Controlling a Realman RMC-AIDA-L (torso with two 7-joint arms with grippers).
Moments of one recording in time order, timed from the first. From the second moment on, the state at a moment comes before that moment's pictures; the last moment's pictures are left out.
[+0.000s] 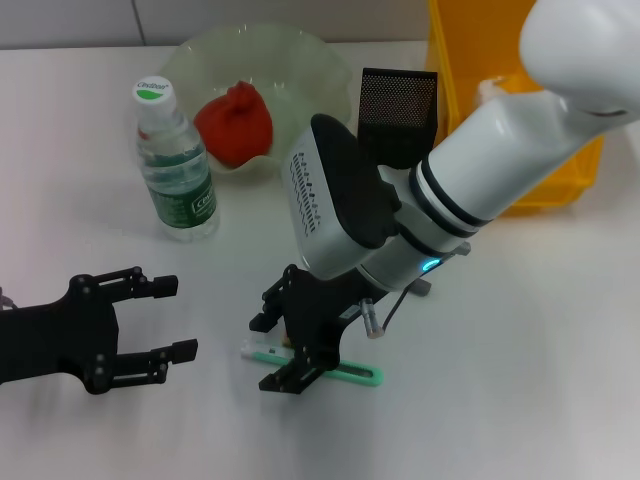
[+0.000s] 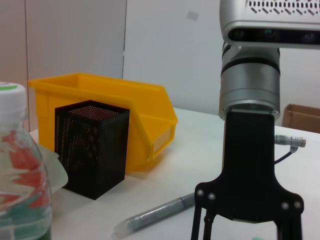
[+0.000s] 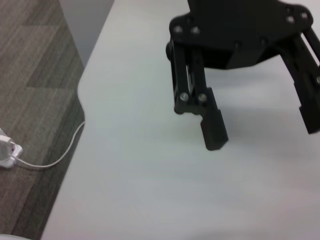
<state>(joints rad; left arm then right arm) -0.35 -1.97 0.72 0.49 1.98 1.70 -0.97 0.95 2.09 -1.89 -0.68 -1.82 -1.15 1.72</state>
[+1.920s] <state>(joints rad) -0.33 -1.95 0.61 0.50 1.98 1.76 -0.96 0.74 2.08 -1.54 -0.83 -1.83 -1.32 1.72</state>
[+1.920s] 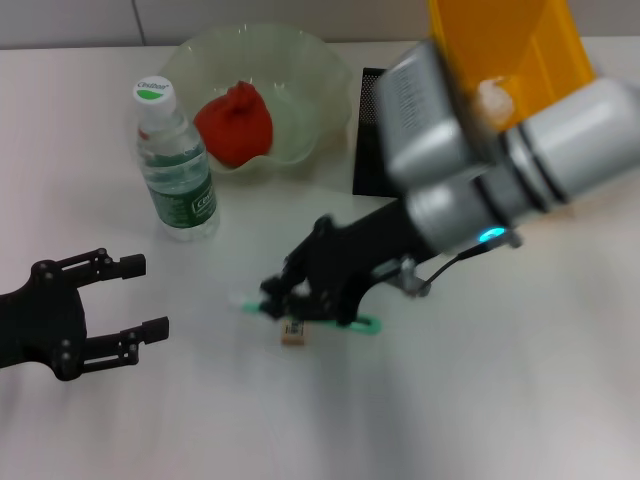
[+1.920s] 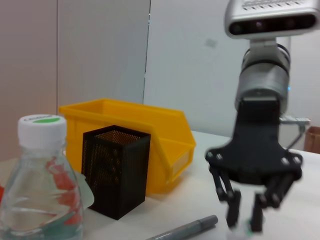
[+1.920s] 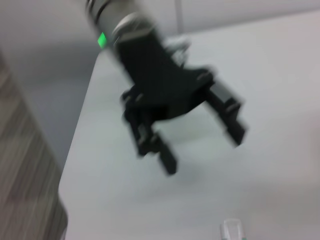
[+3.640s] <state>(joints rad) -0.32 -2.02 0.61 0.49 1.98 1.79 -0.96 0.77 2.09 -0.58 -0.32 -1.51 -1.18 1.57</state>
